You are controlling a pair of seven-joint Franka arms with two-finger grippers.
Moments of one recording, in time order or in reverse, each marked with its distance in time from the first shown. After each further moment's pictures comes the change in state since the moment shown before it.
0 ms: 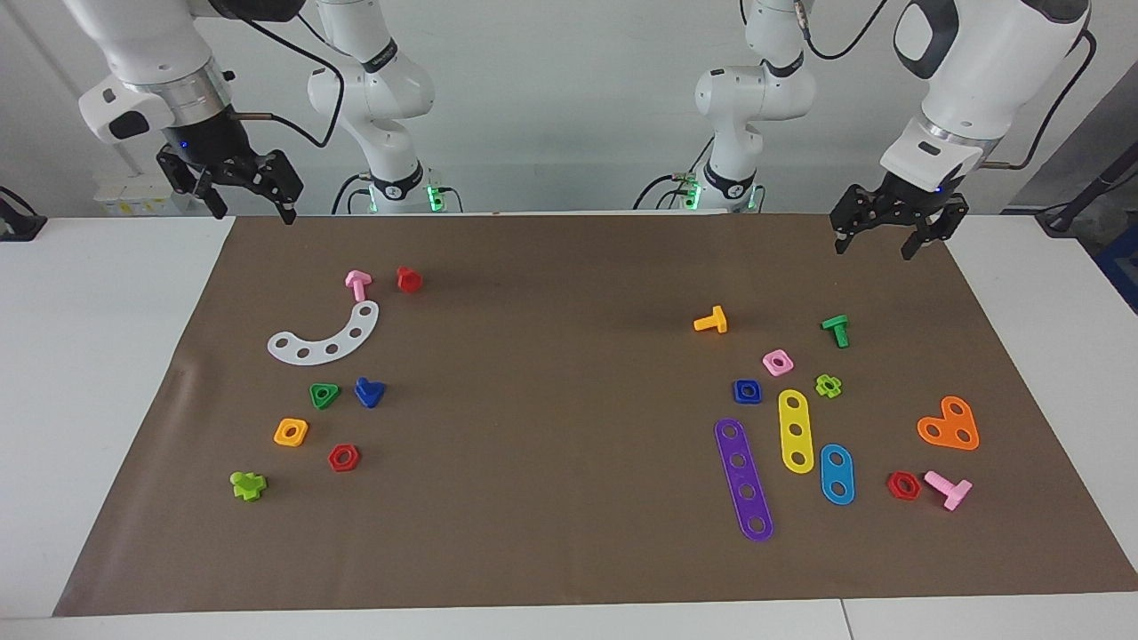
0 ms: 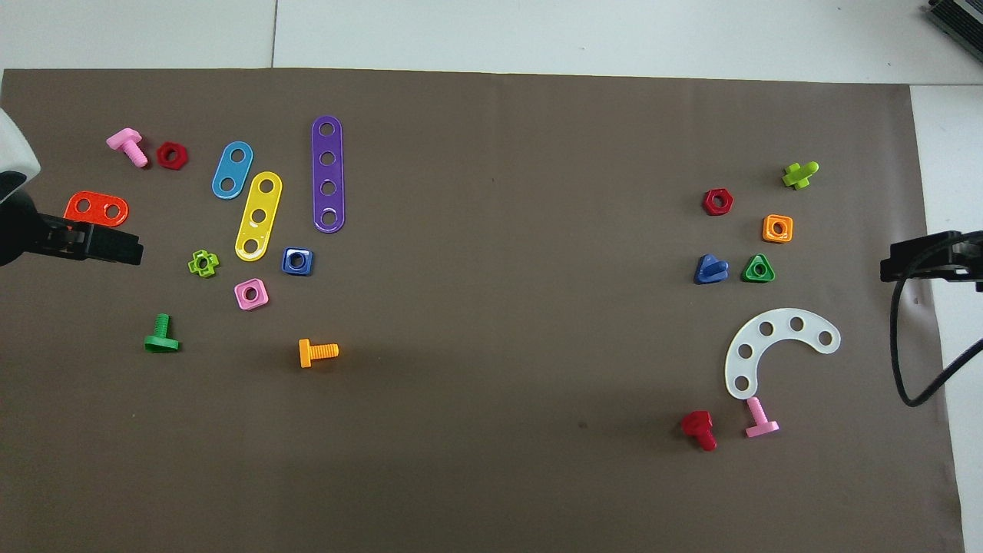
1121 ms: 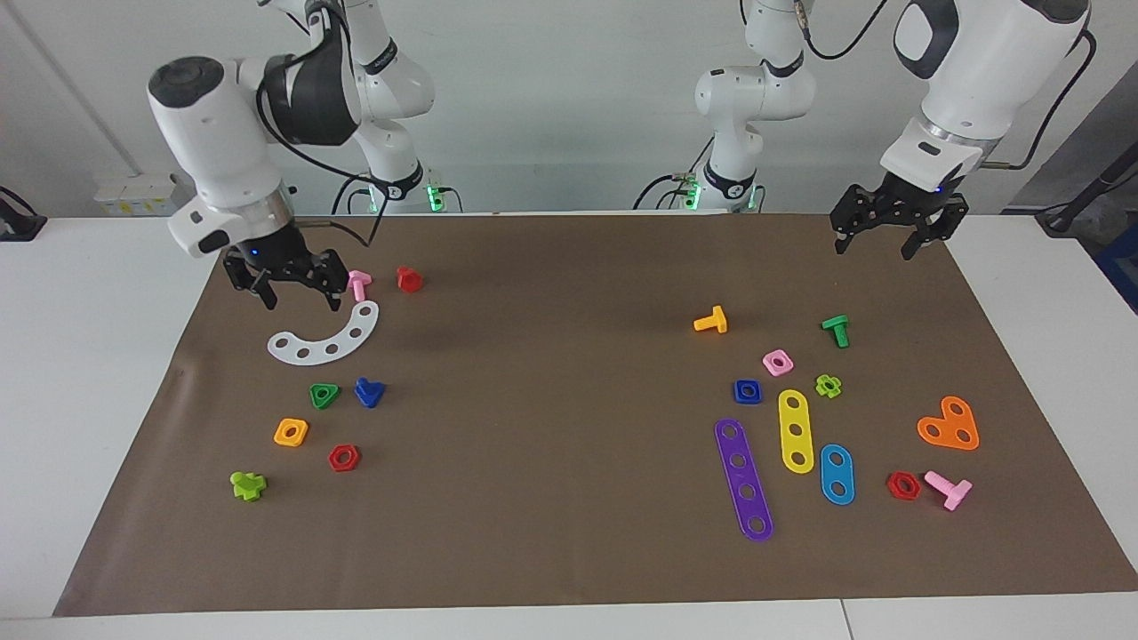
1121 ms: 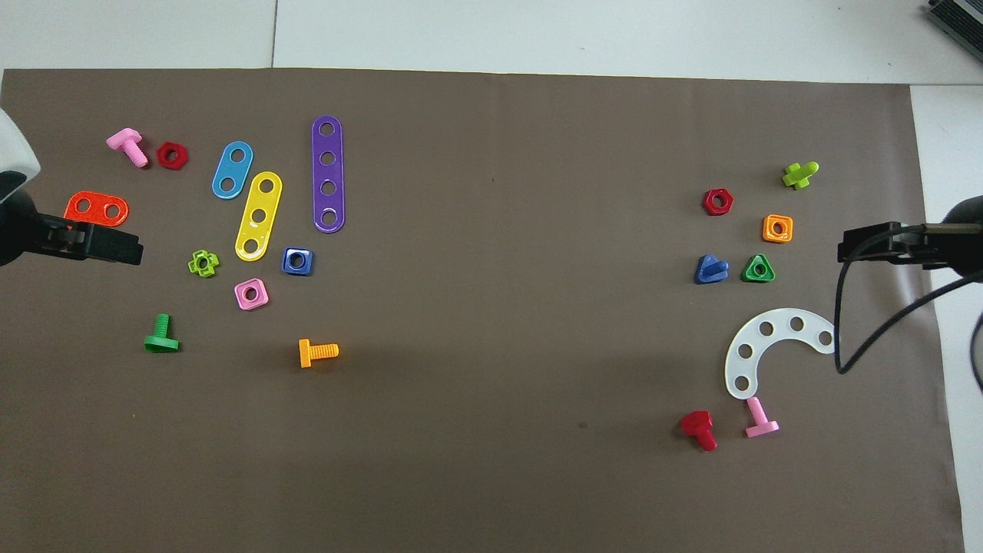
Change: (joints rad) left arm 0.000 0.000 0.000 0.000 0.000 0.000 0.000; right arm 0.043 0.101 0.006 -0.319 0.005 0.497 -0.015
